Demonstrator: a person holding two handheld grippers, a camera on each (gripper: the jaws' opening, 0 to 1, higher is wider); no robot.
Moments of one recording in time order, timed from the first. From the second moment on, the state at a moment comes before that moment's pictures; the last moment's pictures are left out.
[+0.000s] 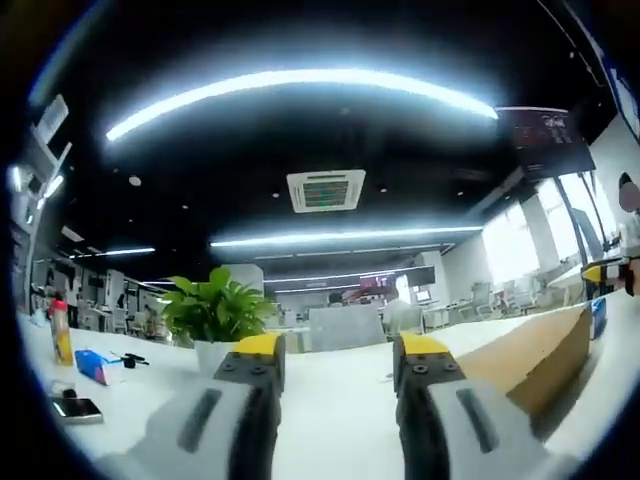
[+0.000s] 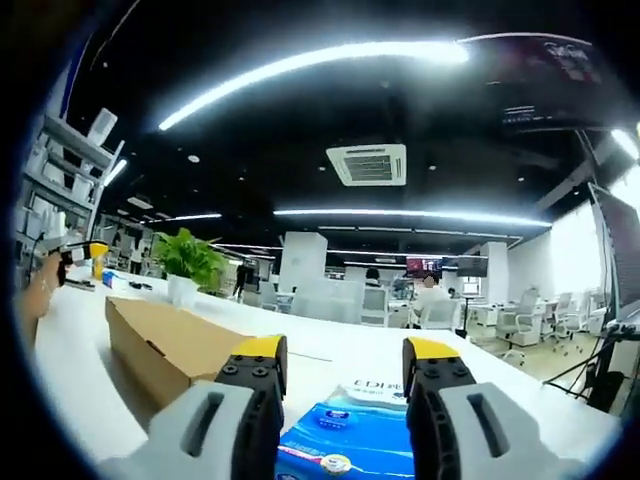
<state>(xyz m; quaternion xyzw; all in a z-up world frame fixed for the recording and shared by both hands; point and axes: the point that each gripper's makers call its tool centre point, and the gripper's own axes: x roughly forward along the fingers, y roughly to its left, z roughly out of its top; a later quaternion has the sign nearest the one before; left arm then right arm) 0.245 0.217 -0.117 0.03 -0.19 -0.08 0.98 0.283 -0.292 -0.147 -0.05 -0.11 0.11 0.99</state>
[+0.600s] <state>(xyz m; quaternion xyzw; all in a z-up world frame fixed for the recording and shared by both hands) 0.248 0.225 -0.115 0.02 -0.19 -0.08 0.98 0.292 -0.280 -0.156 -0.09 -0.10 0.11 0.98</state>
